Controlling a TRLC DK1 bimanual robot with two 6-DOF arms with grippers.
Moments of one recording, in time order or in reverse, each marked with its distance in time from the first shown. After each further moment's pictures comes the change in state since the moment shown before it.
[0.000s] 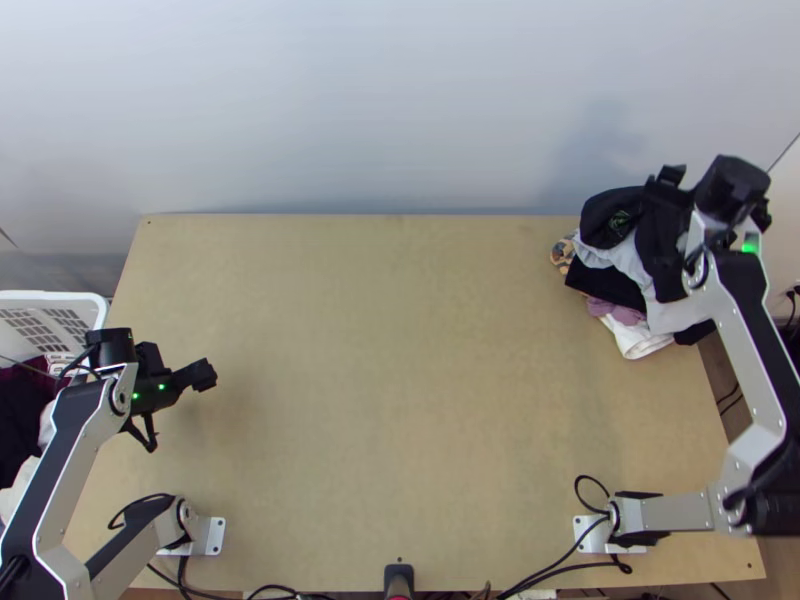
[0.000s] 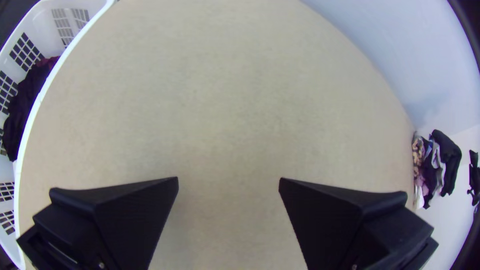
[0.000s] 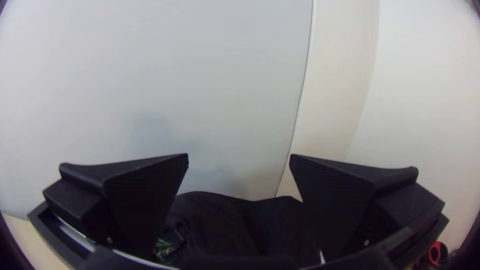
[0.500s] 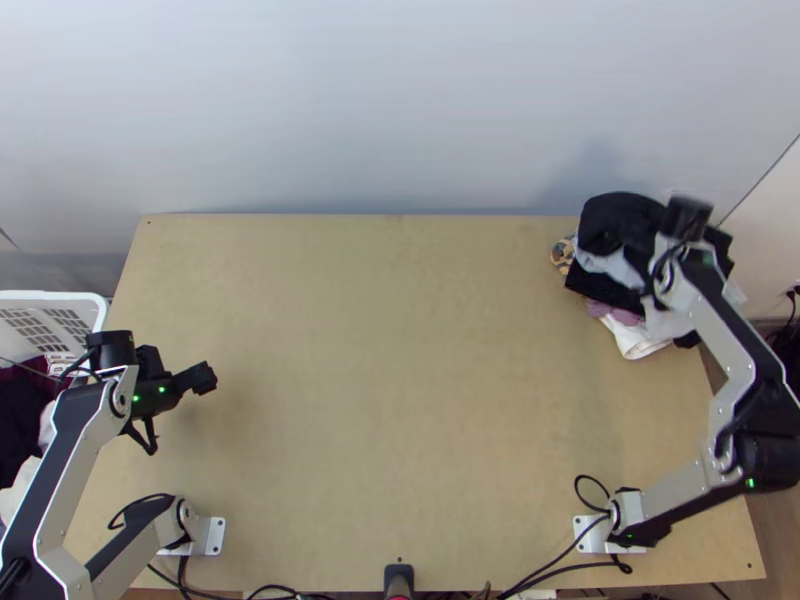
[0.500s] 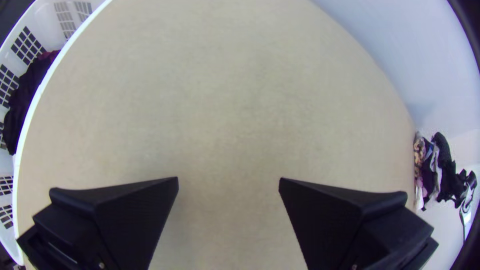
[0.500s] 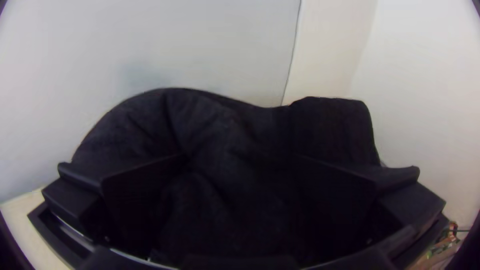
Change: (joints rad) left arm 0.002 -0.006 -0.011 -0.014 -0.004 -0.010; right arm -0.064 0.148 -0.210 0.009 -0.049 0.154
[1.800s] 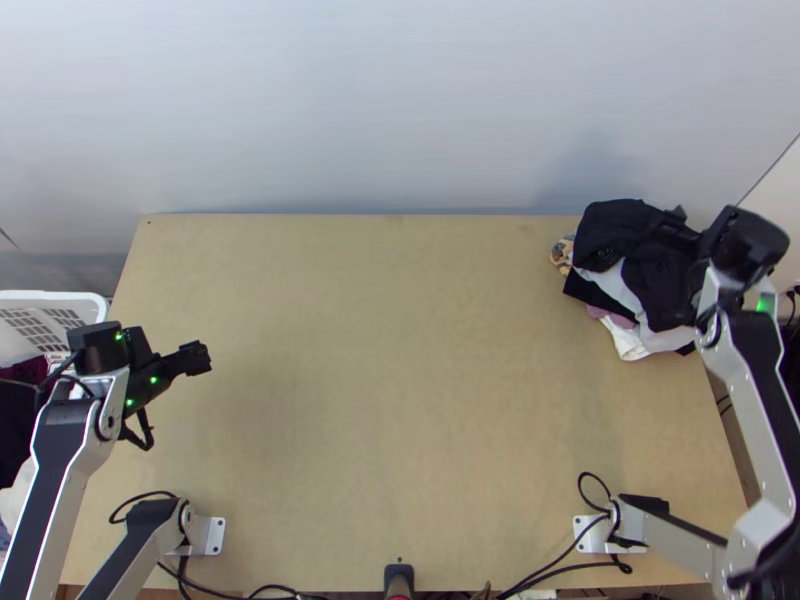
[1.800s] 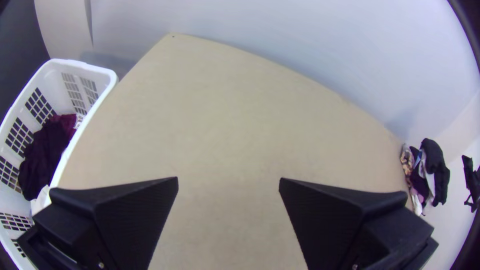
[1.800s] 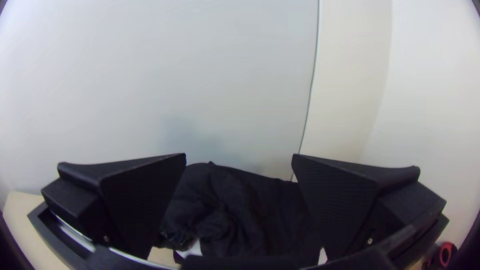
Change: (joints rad) left arm -0.148 -0.207 0.116 0.004 -0.149 -0.060; right arm 0.034 -0.441 -0.121 0.013 -0.126 -0.131
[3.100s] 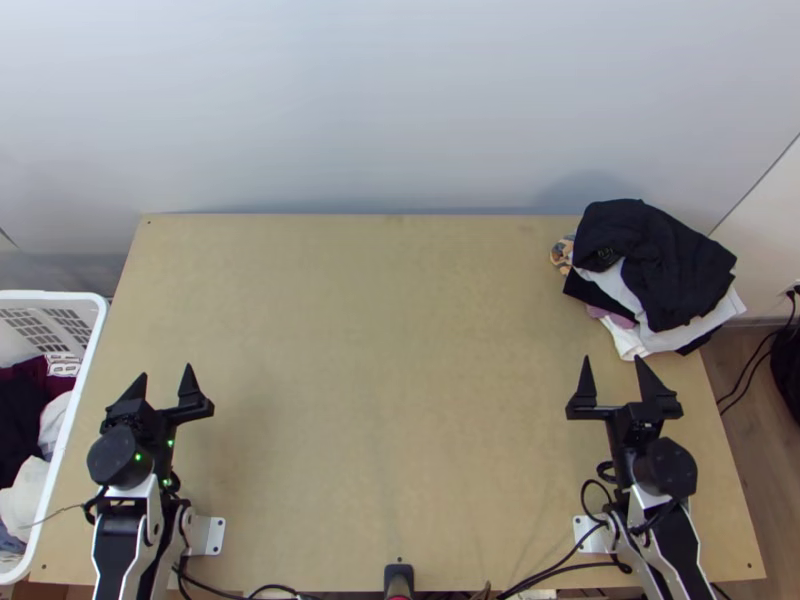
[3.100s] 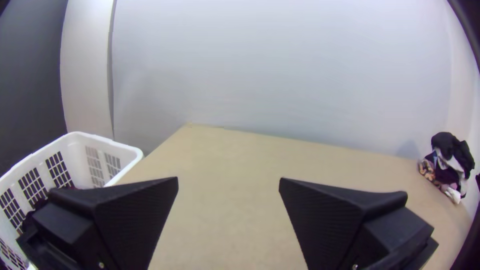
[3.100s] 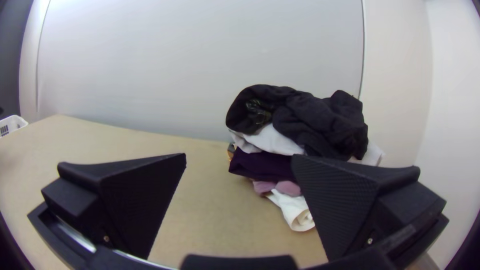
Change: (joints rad) left arm -0.074 -0.740 -0.625 0.492 -0.232 0.149; right arm 0.349 -1.120 -1.072 0.173 -0.011 -0.152
